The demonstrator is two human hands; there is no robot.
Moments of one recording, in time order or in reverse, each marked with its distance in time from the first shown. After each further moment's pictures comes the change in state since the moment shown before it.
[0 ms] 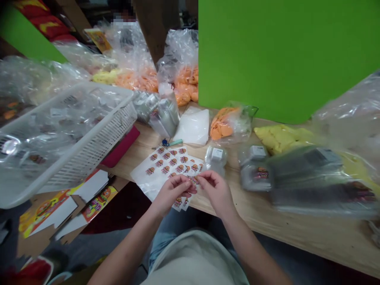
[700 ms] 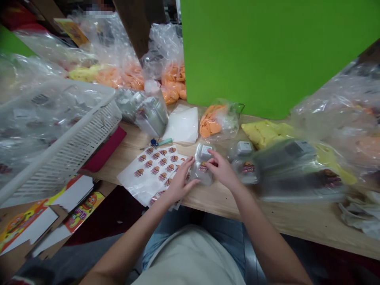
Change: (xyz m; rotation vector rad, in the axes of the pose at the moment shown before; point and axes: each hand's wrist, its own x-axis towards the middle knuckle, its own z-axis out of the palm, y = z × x) left_hand 0.055 -0.029 0.011 0.680 -0.018 0.643; right_hand 0.059 0.015 -0.071 -0.235 -0.093 -0.057
